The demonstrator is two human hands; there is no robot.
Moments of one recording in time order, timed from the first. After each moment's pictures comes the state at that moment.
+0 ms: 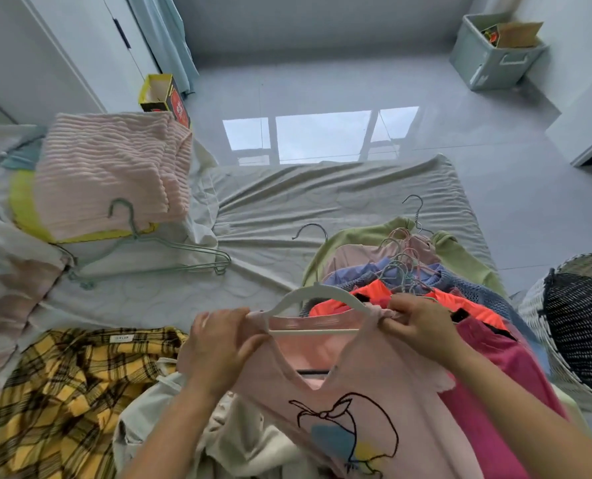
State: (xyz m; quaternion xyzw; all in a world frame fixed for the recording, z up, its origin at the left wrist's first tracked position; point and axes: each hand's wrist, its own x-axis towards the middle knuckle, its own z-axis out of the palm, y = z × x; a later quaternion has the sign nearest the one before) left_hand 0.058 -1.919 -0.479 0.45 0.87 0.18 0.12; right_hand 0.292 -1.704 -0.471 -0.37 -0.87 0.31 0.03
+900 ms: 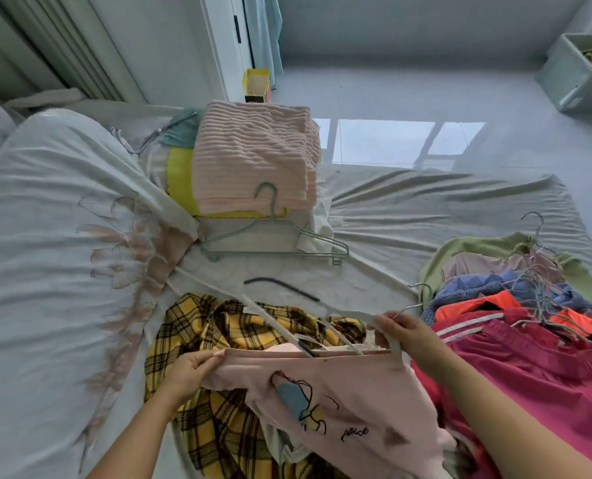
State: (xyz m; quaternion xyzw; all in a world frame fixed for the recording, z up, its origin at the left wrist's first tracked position) left_hand -0.162 -2.203 -0.516 0.17 0.84 0.32 0.41; right_hand 0.070 -1.916 -0.480 -0.39 -0.61 0.69 0.01
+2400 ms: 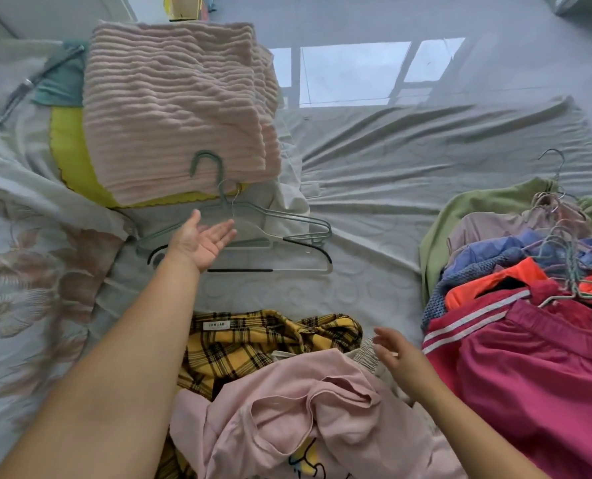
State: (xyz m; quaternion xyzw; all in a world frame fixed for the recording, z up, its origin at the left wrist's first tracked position) left_hand -0.303 -1.943 -0.589 -0.20 0.52 0.69 0.46; right_hand 0.073 -1.891 -0.640 -0.54 -0.66 0.52 -0.08
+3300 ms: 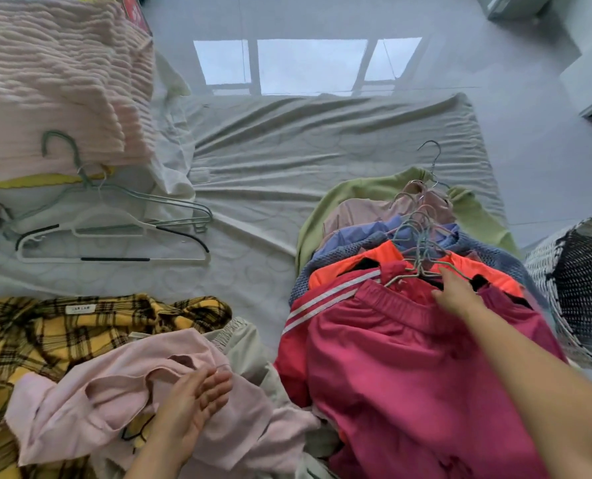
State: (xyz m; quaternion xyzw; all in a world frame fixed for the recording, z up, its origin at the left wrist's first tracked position) left_hand 0.066 -1.983 -0.583 -0.24 0.65 0.51 0.51; right_hand 0.324 -1.622 -0.635 -0.61 -0.73 0.21 -0.20
